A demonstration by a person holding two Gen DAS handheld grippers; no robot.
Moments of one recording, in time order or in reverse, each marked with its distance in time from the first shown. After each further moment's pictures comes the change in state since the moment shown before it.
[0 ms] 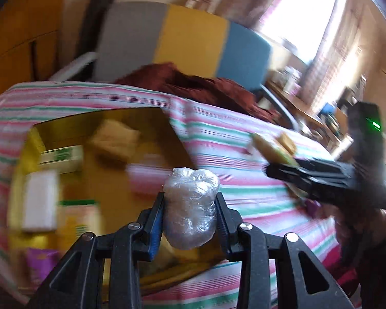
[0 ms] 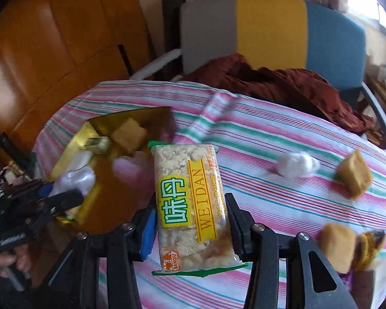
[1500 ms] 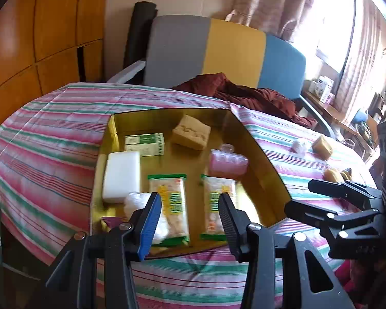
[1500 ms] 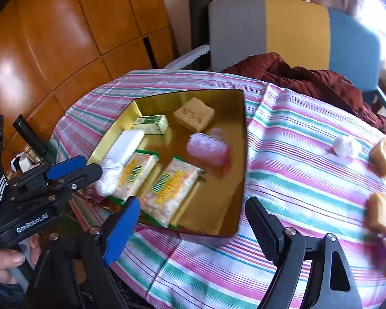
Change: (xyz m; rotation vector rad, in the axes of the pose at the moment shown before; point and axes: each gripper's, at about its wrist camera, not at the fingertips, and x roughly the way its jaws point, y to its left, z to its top) left arm -0.058 0.041 -0.044 -0.008 -0.062 0.201; right arm 0.003 0.105 -0.043 -0.002 -0.002 0.023
